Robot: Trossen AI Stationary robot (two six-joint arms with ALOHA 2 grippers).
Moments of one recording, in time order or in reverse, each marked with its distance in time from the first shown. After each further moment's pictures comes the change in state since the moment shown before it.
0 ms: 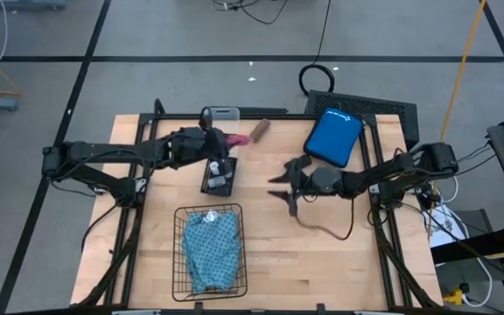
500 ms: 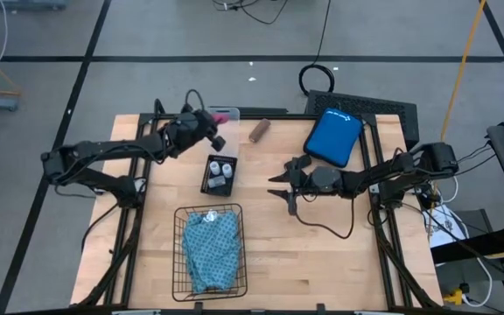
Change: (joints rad) left arm 0.280 0.005 -0.190 0.181 -0.079 -0.059; right arm -0.003 -0.003 0.003 -0.018 0.021 0.000
